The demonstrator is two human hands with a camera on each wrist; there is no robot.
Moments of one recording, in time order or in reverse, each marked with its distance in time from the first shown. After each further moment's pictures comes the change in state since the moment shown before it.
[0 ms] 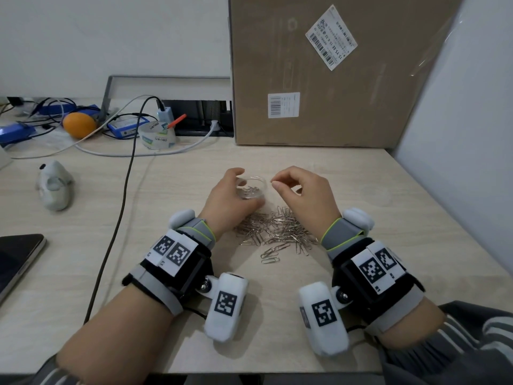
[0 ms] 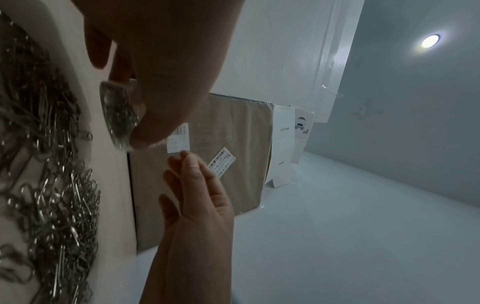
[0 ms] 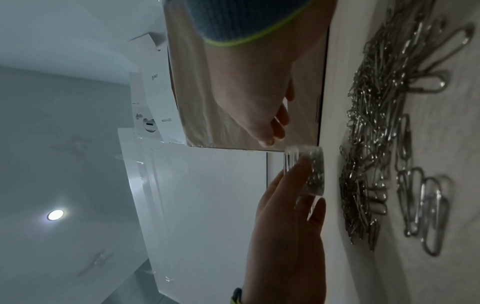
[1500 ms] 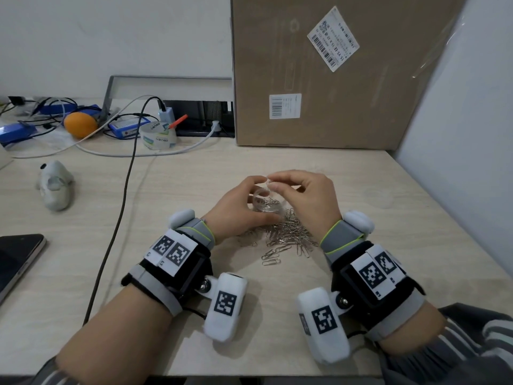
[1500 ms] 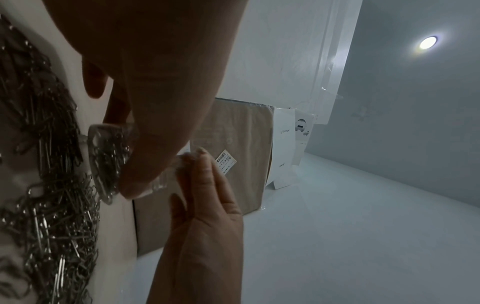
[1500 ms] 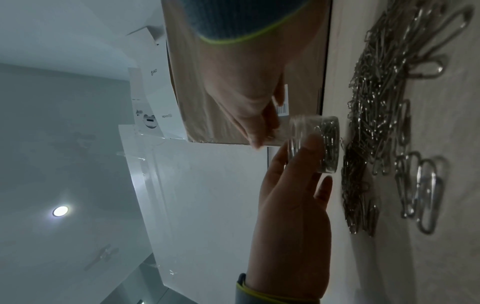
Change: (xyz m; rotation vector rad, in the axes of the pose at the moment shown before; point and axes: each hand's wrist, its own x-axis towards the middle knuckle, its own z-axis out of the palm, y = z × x) left_hand -0.006 0.006 0.003 -0.028 -0.255 0.059; right_hand -0.001 -0.007 0.001 0.203 0.060 0.072
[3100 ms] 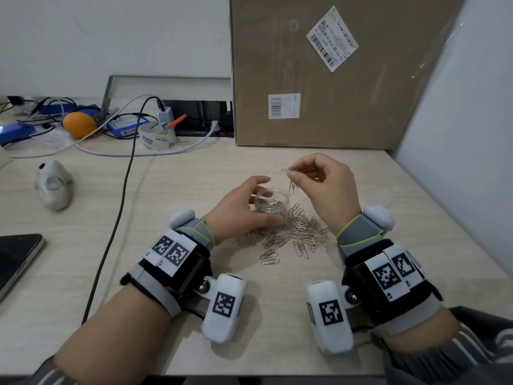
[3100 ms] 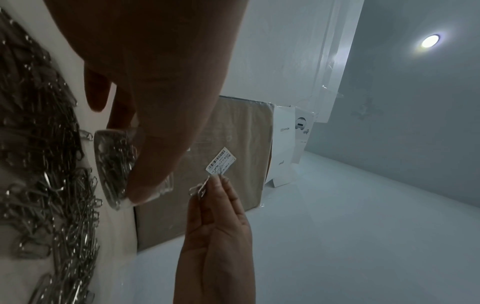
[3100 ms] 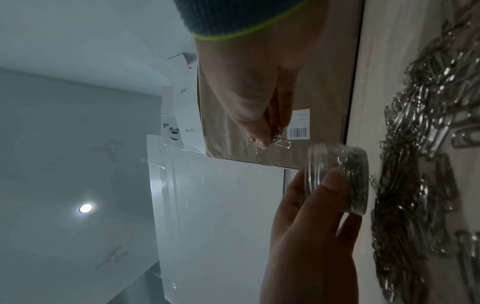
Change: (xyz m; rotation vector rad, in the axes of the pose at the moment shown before) left_hand -0.001 0.001 0.001 -0.003 -0.055 0.027; right_hand 0.007 -0.004 -0.024 0.037 0.093 -0.002
